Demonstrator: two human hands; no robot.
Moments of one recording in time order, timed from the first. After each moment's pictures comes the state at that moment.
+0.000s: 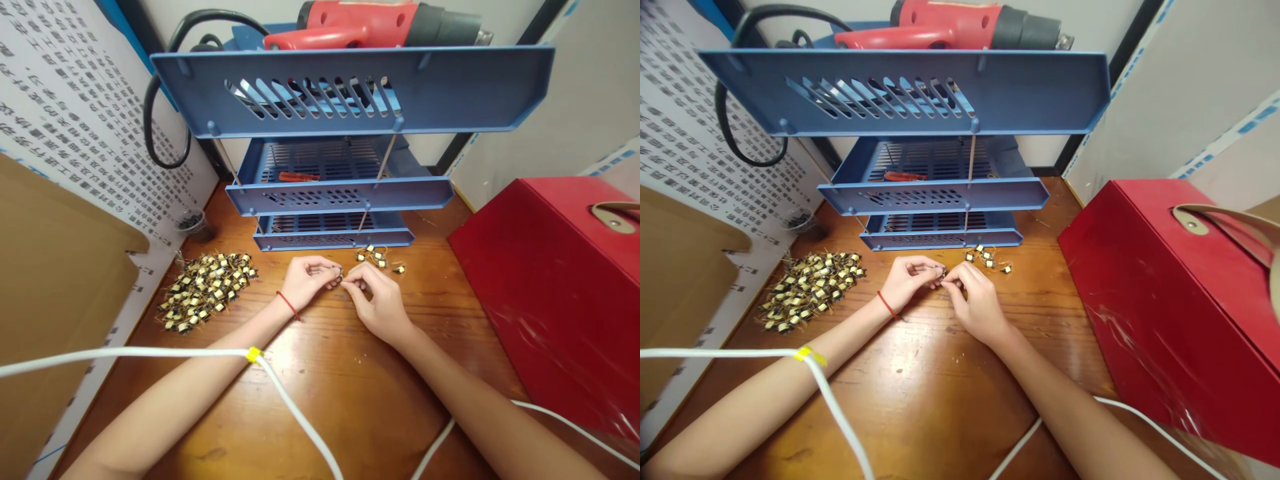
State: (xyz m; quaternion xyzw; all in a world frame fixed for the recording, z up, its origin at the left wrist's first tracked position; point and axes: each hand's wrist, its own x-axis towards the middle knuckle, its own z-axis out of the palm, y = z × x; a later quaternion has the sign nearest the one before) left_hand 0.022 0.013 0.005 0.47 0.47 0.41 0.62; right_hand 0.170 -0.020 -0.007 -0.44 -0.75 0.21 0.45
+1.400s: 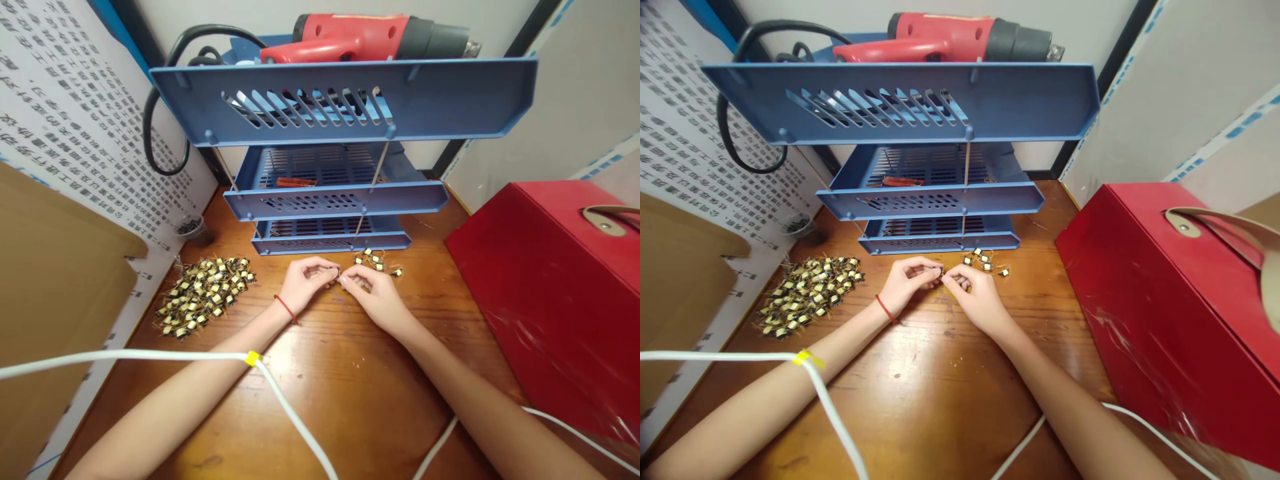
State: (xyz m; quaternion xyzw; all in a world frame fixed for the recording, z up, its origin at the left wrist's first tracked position) left_hand 0.022 0.015 0.002 0.47 0.46 0.44 0.61; right_hand 0.177 -0.006 -0.010 -0.49 -0.65 0.43 0.40
